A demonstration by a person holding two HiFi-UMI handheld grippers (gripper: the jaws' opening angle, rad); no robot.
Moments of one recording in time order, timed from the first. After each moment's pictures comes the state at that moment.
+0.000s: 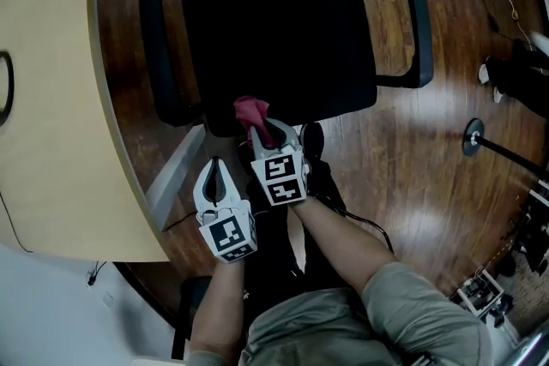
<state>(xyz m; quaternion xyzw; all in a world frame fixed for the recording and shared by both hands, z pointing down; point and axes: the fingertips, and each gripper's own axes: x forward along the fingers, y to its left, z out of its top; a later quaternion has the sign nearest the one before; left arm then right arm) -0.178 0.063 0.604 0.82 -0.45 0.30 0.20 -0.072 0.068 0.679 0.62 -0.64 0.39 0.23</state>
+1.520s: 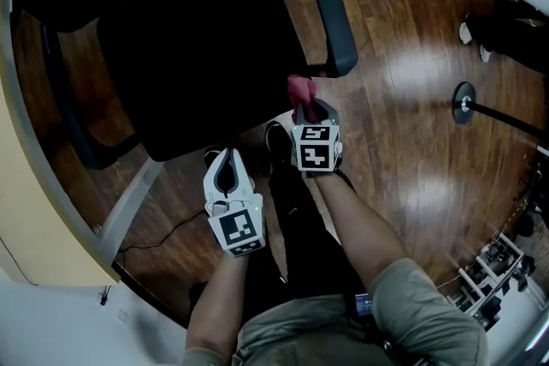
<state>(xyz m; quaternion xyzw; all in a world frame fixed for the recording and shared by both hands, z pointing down) 0.034 0.143 0.619 0.88 -0.32 0.31 0.18 0.214 0.216 0.735 0.73 -0.45 0.44 0.28</state>
